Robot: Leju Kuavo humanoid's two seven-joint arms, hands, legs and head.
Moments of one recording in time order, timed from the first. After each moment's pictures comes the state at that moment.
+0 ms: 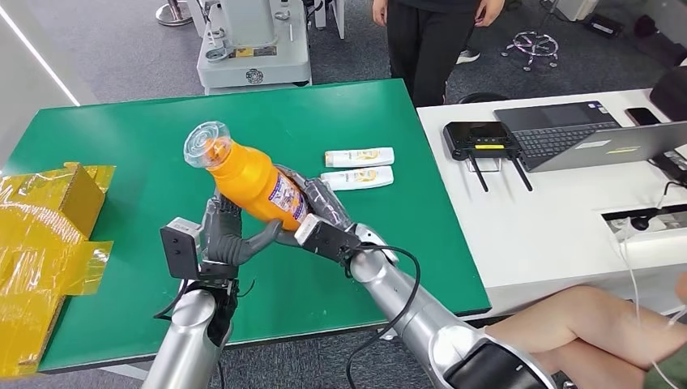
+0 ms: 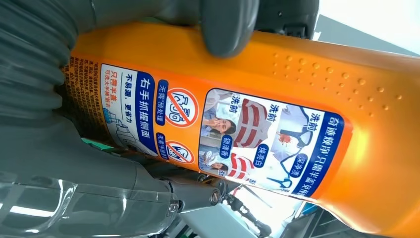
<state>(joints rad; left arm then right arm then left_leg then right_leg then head) -0.40 -0.28 -0.40 -1.10 -0.02 -0.01 -0.57 -0.63 0.21 0.43 -0.57 0.32 -0.07 -0.68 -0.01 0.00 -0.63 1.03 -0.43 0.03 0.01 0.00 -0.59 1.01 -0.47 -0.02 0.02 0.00</state>
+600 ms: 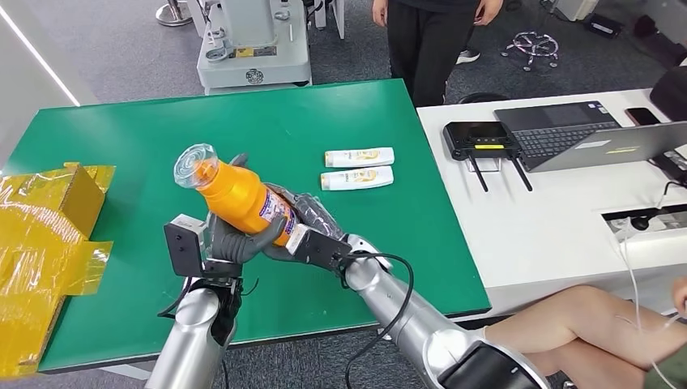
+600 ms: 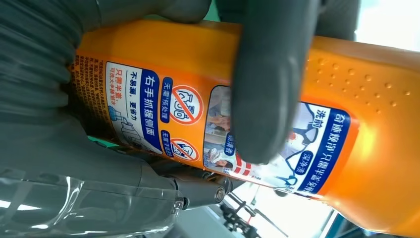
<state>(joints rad) -0.41 -0.29 -0.40 -1.09 -0.02 -0.01 -0.56 -0.62 0.23 0.43 -0.50 0.33 -0.01 -0.67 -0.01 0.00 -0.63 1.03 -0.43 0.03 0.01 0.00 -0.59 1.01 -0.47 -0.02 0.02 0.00</state>
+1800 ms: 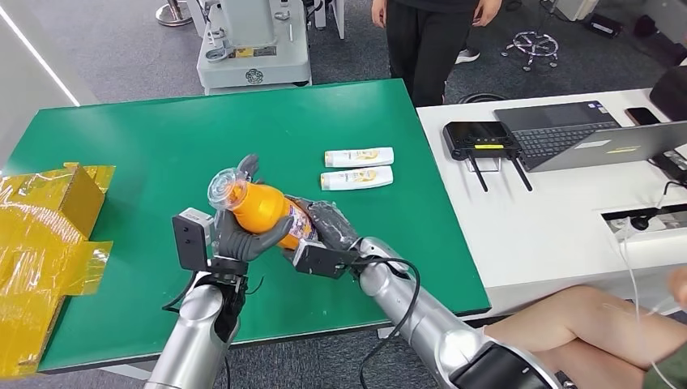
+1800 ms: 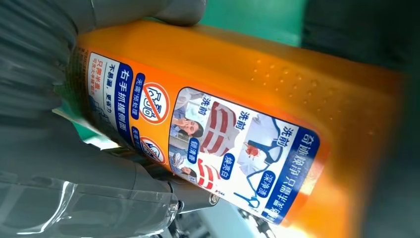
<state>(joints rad) -0.44 -0.30 -0.41 -1.04 0.00 -0.05 -0.54 -0.62 0.18 0.42 -0.48 0.54 -0.11 -0.63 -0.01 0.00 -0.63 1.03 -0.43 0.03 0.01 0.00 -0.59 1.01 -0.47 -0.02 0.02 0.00</state>
